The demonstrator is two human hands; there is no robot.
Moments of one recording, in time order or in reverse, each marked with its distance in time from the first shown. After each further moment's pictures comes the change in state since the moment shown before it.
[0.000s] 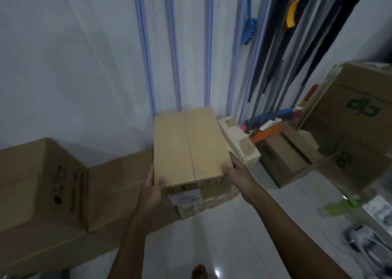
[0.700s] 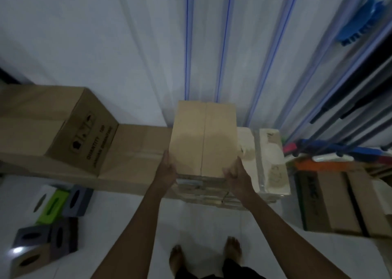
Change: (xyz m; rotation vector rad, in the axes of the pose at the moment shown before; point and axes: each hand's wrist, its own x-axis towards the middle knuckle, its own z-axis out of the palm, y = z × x) left_hand 0.098 -0.023 0.084 0.328 0.337 -0.201; right_hand 0.183 0.053 -0.015 -0.442 -0.274 -0.097
